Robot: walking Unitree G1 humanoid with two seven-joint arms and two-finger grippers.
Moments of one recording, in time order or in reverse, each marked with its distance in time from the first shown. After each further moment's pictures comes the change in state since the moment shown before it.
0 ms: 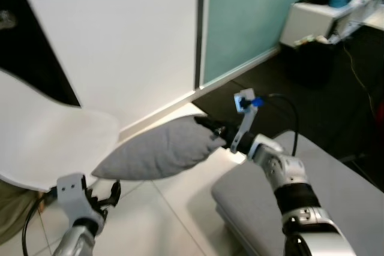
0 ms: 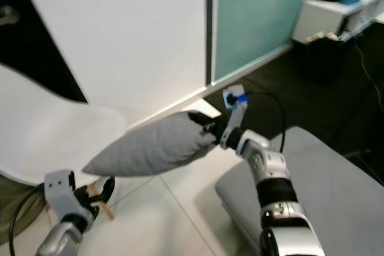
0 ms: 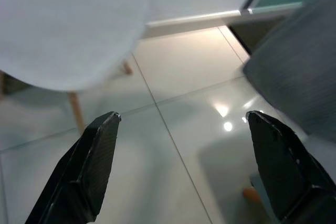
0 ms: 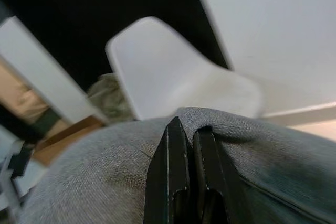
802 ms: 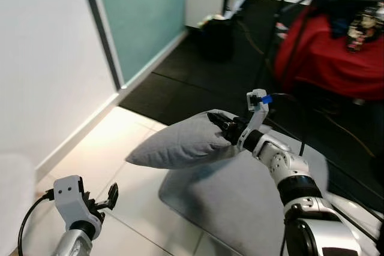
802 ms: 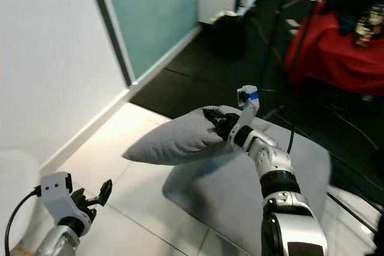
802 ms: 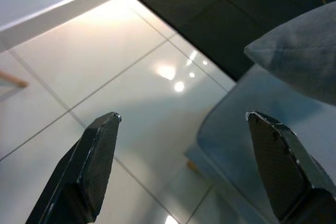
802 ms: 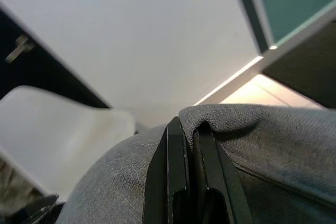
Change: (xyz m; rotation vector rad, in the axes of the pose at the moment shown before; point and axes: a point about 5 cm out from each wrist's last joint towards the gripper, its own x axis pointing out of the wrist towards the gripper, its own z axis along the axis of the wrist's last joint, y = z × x) left arm -0.006 -0.002 -0.007 -0.015 0.027 -0.014; right arm -0.019 -0.032 0.006 0.038 -0.027 -0.169
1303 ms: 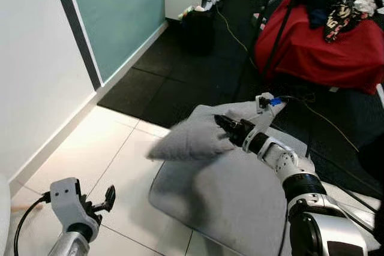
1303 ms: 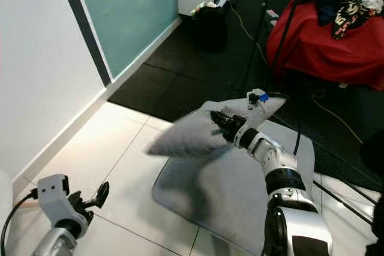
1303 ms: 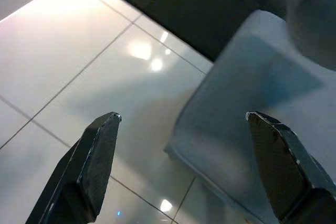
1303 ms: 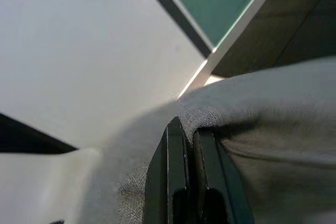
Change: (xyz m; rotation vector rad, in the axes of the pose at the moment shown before) left arm -0.002 0.000 0.001 0.004 0.003 -0.002; right arm -0.005 -0.016 0.006 0.125 -0.048 -0.085
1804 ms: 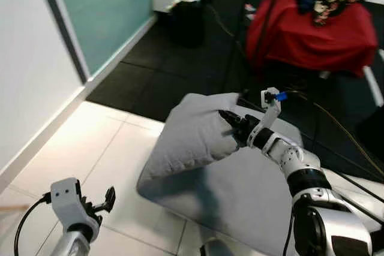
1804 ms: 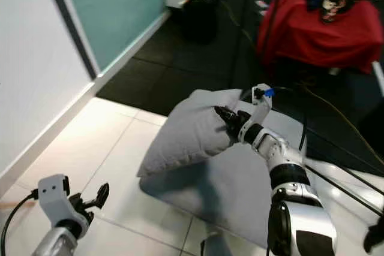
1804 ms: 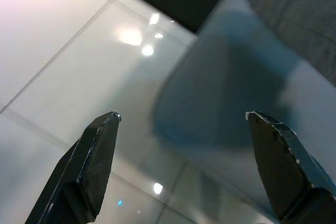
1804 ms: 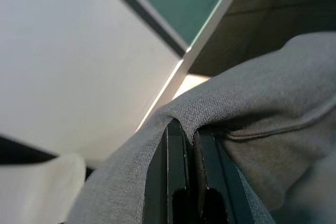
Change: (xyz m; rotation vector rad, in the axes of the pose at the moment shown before) left arm -0.001 0.000 -0.003 -0.012 0.033 0.019; right arm -0.006 -0.009 0.001 0.046 0.026 -0.030
